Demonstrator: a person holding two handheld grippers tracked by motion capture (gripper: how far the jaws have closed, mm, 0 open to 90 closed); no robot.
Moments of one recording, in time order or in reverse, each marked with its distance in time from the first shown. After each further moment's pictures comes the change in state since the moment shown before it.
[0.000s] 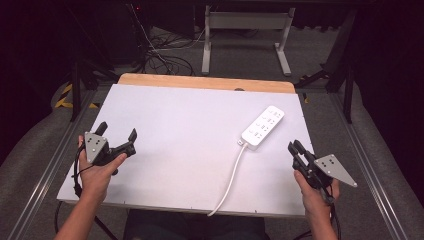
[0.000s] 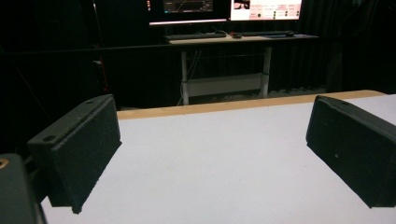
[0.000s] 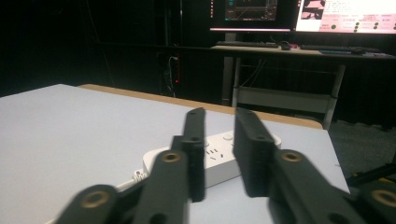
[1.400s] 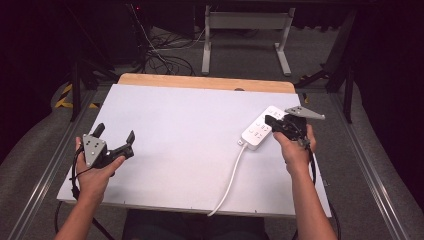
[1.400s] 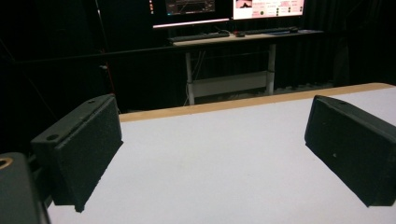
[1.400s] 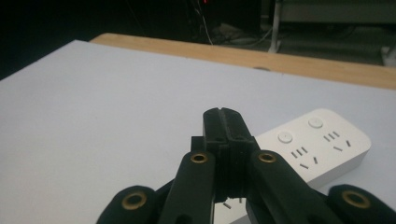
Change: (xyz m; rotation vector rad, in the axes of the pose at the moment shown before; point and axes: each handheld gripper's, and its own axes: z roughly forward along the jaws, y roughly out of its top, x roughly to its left) left arm 0.003 -0.002 -0.007 -0.004 0.014 0.043; right arm 0.006 0.058 0.117 0.392 0.136 0.136
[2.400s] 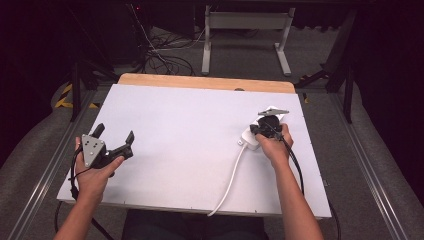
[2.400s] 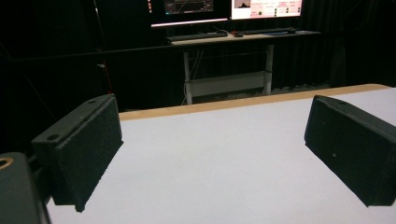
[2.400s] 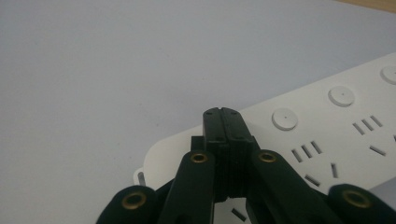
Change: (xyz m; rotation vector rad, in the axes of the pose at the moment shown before) left arm 0.001 -0.001 0.000 0.004 -0.008 -0.008; right arm 0.003 -0.027 0.080 0.250 -0.028 -0.093
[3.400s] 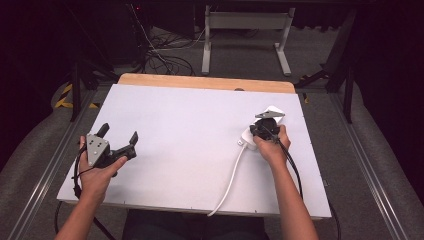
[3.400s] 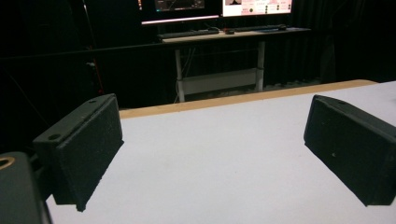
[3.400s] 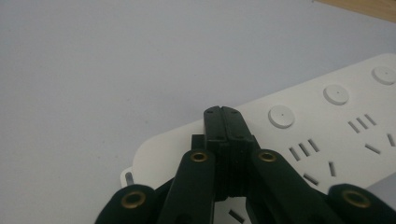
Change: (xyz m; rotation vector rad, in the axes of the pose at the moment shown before) left arm -0.005 0.000 0.003 0.006 -0.033 0.003; right arm 0.007 -0.006 0.006 -0.002 -0.063 -0.031
